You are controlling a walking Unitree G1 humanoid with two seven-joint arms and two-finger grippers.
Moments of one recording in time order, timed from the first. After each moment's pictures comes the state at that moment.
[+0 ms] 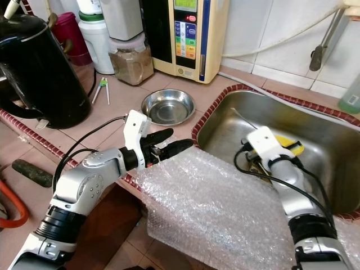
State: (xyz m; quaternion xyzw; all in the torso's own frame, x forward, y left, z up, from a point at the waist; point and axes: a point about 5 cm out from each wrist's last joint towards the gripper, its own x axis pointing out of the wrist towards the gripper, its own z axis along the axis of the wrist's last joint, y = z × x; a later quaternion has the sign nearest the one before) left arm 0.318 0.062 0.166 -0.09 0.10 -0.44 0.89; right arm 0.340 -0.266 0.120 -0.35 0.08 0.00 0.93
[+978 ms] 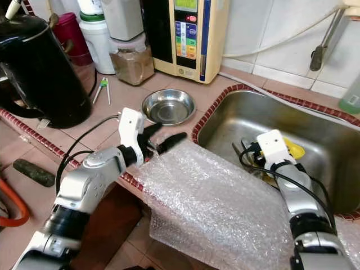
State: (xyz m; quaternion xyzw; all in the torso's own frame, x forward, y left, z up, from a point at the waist) left arm 0.341 0.076 0.162 -0.09 0.07 -0.33 0.94; right arm 0.339 -0.264 0.115 -0.23 0.07 0.03 0.97
